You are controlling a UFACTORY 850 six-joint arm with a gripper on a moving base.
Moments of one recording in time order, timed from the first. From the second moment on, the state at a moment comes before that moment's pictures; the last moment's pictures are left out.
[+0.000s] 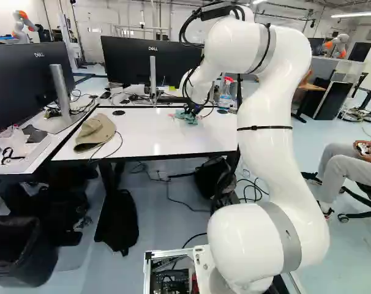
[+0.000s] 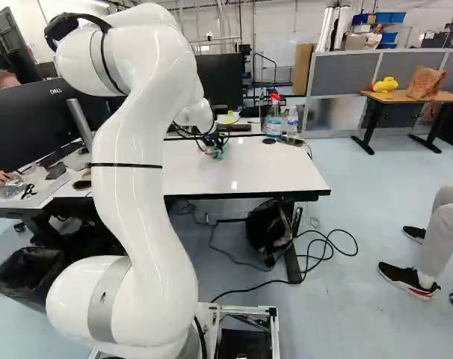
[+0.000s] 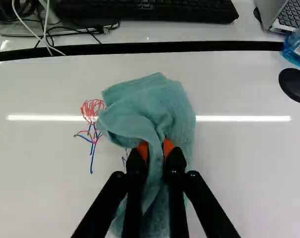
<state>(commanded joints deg) 0.7 -35.6 -79.3 0.0 -4.6 0.0</state>
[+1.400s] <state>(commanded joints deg) 6.9 -38.8 -83.7 0.0 -4.6 0.0</state>
